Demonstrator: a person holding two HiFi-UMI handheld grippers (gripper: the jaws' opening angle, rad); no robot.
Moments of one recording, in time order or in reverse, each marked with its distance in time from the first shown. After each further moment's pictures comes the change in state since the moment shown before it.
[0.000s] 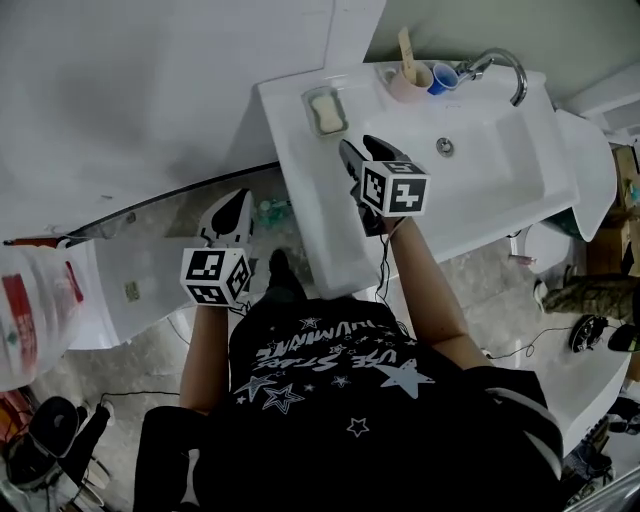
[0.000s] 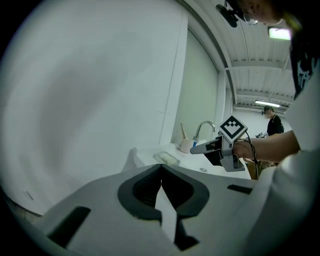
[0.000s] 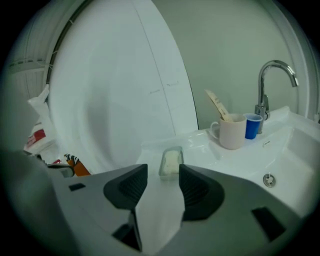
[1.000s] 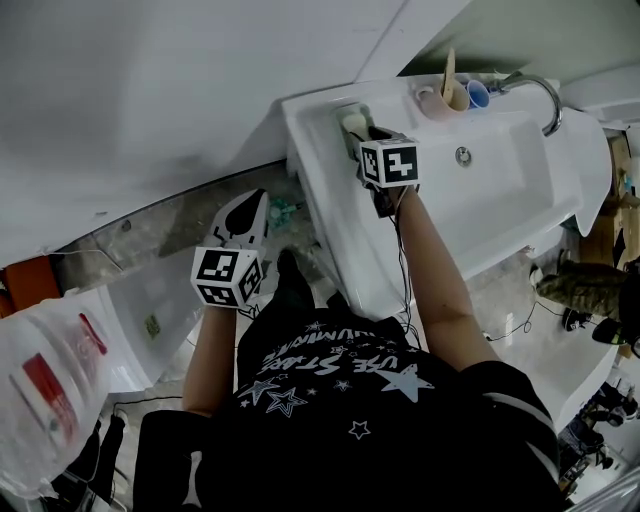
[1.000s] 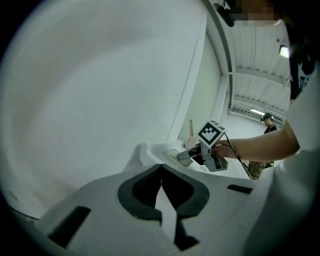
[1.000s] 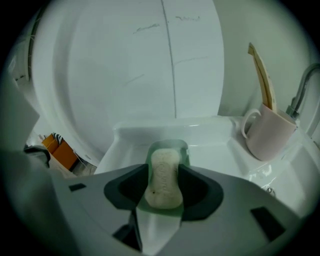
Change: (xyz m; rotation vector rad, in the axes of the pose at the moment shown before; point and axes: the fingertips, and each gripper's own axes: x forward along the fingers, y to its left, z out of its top) left arm 0.063 0.072 -0.004 -0.082 0.078 -0.135; right arm 0.128 -0.025 -0.006 -0.101 0.291 -0.156
